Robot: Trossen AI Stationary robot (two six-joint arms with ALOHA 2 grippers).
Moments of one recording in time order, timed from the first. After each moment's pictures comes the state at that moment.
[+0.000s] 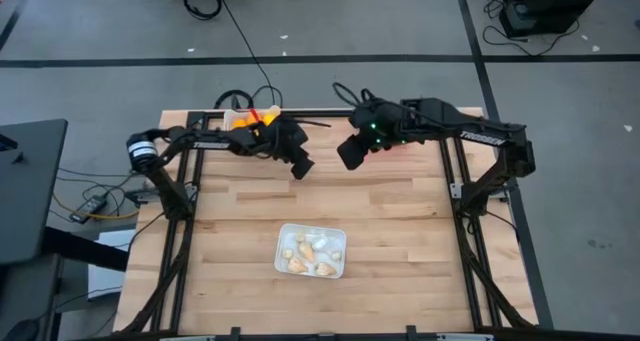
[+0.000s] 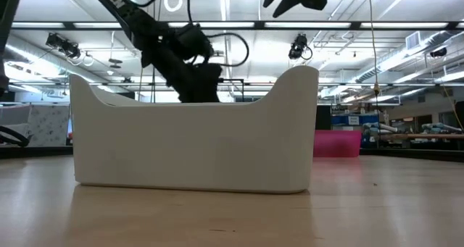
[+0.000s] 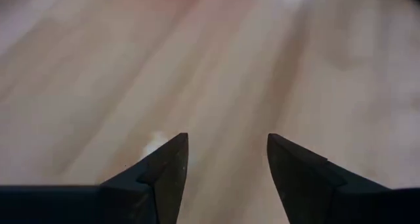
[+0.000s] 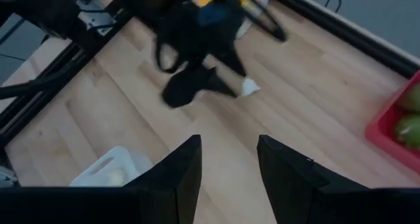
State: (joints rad) left arm 0.45 1.67 0.97 -0.08 0.21 -0.21; right arm -0.15 1.60 1.82 -1.12 0.15 0.66
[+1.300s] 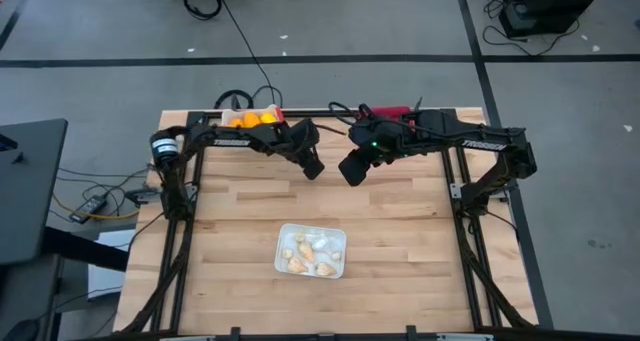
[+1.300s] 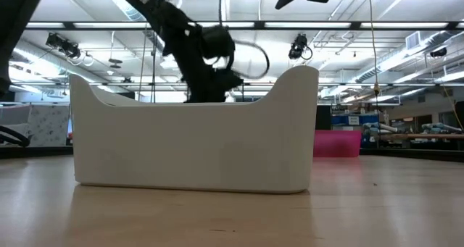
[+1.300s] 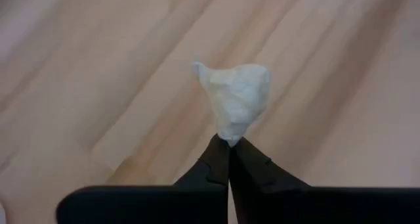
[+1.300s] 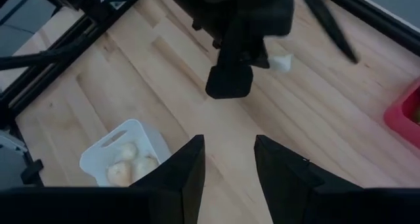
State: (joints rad) left arm 0.38 1.85 1.25 -0.43 -0.03 -0.30; right arm -0.04 1.60 1.82 -1.16 0.16 0.71
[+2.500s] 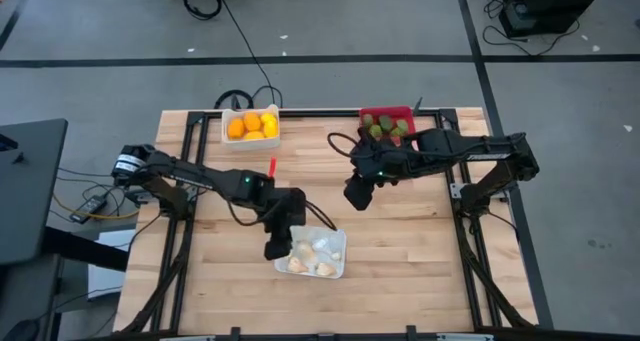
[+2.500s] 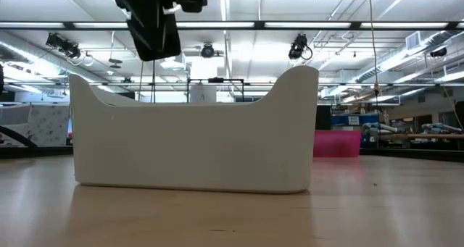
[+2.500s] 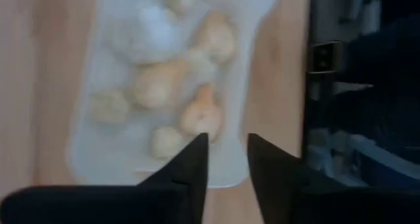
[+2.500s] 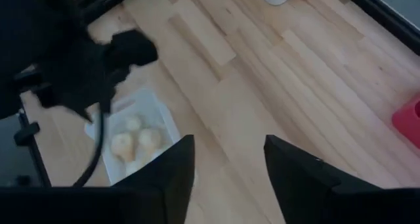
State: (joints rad) left arm -0.17 1.57 1.25 -0.73 0.37 -0.39; right arm 0.12 1.60 1.82 -1.18 0.25 0.70
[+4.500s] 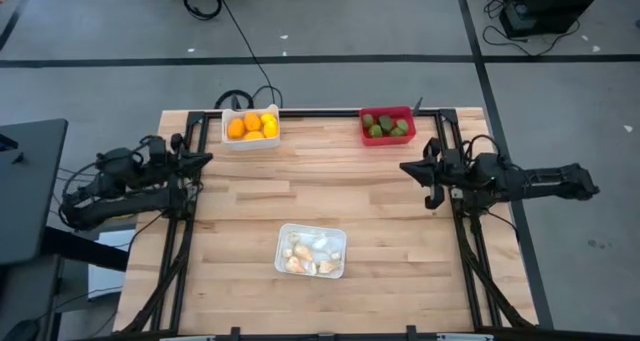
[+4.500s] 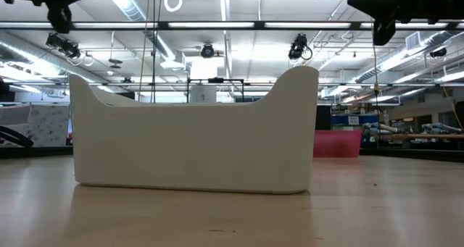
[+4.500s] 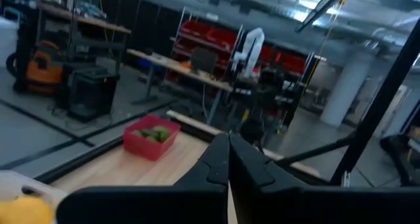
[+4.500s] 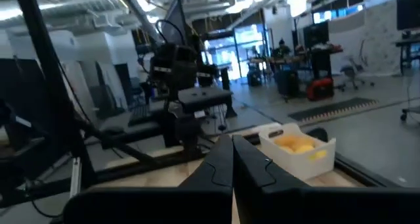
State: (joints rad) left arm 0.16 0.00 0.52 -0.41 -0.12 -0.32; right arm 0.01 0.38 0.29 0.22 0.18 0.17
